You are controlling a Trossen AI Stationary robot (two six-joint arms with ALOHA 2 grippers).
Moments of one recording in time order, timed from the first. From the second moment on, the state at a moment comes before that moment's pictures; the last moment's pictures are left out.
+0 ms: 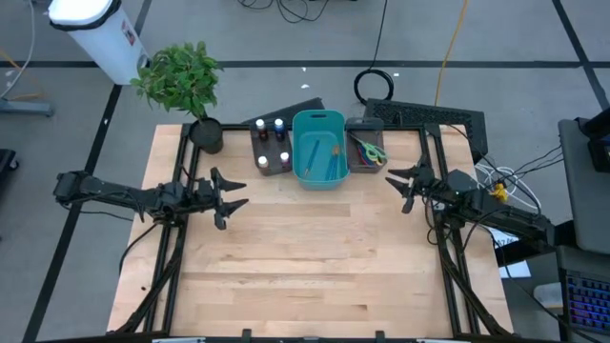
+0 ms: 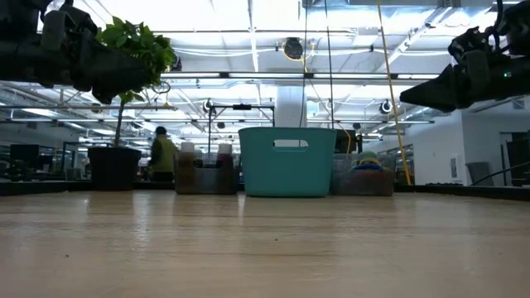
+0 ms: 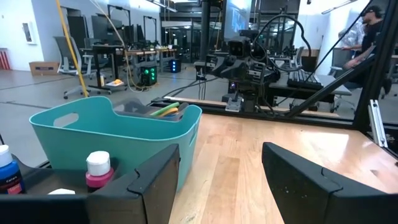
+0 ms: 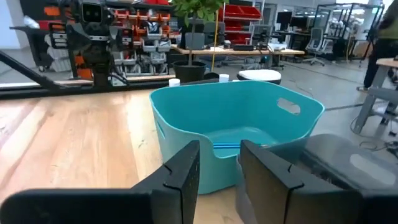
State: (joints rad) left arm -0.11 0.44 0.02 0.49 -0.29 -0.03; right arm -0.34 0.00 0.07 -0.10 0.05 -0.03
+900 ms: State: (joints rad) left arm -0.11 0.44 0.02 0.49 -0.29 -0.03; right arm -0.34 0.02 0.07 -0.08 0.05 0.11
